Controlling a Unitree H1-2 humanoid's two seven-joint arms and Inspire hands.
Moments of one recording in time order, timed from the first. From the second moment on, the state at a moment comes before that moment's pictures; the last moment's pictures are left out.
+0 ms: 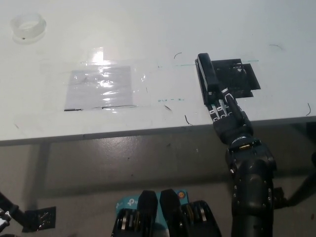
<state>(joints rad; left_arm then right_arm) 0.09 0.35 0.34 0.19 -0.22 0.04 -0.10 -0.67 0.31 -0.55 0.34 0.78 0.34 -0.42</state>
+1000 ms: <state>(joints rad) 0.12 0.34 0.34 0.20 -0.23 0.02 -0.10 -0.93 0.27 -0.53 0.49 0.77 0.26 -0.46</state>
